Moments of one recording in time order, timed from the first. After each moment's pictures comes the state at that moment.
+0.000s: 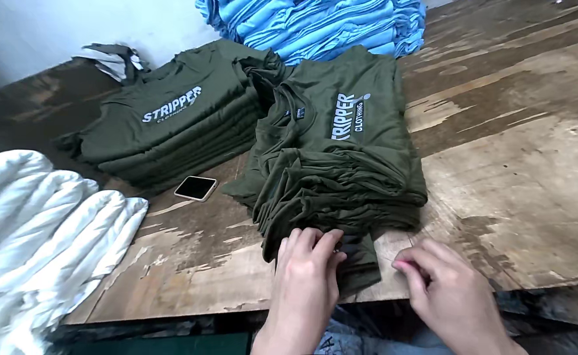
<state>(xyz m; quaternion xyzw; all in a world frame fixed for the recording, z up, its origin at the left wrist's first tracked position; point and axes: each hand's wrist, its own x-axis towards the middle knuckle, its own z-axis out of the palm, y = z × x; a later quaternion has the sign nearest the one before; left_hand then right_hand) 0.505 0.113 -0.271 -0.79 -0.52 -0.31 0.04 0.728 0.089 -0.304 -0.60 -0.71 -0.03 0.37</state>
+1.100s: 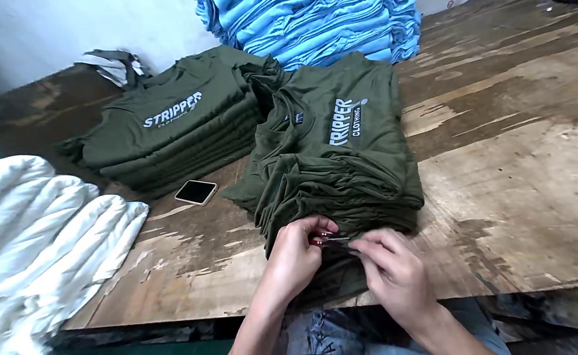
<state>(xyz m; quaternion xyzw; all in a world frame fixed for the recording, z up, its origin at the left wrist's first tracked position) 0.489 0.155 -0.256 -0.72 -0.56 -0.29 -0.29 0.683 0.123 -0.321 -0.47 -0.71 0.03 0.53</state>
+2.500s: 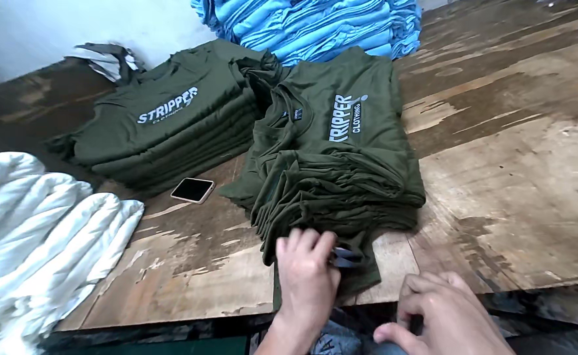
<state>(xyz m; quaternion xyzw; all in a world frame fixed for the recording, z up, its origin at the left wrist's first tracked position) 0.516 0.129 -0.291 -0.76 -0.53 -0.35 0.13 0.731 0.060 -0.278 -0.57 -0.79 0.16 0.16</state>
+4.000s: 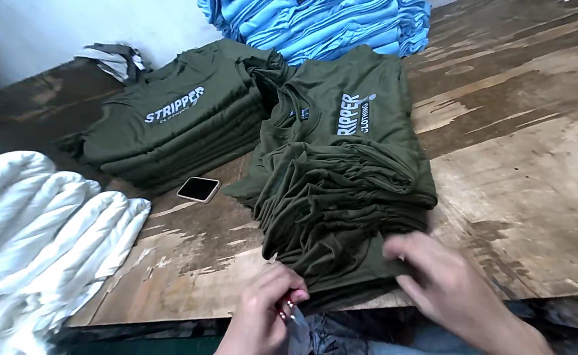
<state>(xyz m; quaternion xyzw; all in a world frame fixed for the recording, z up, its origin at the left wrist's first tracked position) 0.409 0.103 -0.311 -0.83 -0.39 -0.37 -0.12 0.733 0.113 -0.297 -0.43 -0.81 0.03 0.39</state>
